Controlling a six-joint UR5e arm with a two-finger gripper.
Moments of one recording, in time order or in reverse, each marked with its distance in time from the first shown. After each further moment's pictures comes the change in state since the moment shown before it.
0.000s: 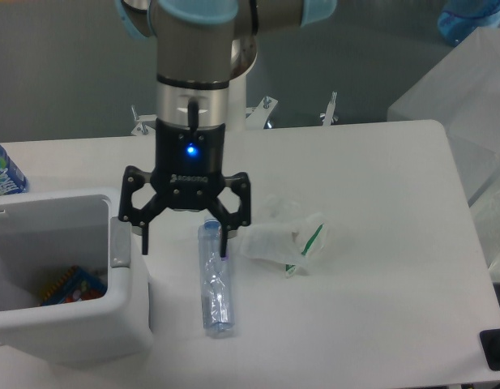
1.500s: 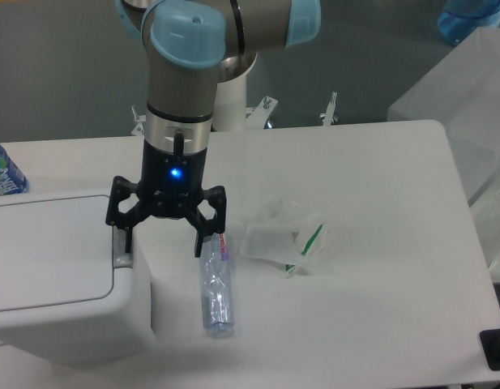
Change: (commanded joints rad) arm -0.090 0.015 -0.169 -0.025 -0.050 -0.122
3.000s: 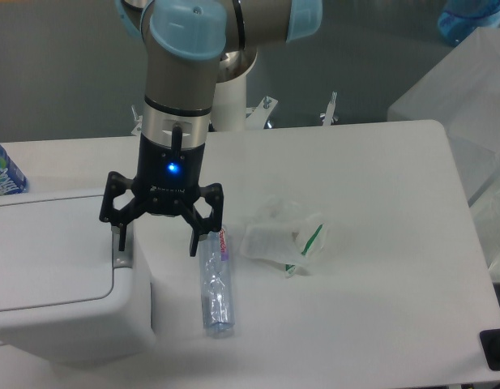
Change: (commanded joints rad) arm 0.000 0.003 0.025 -0.017 -0.055 -0.003
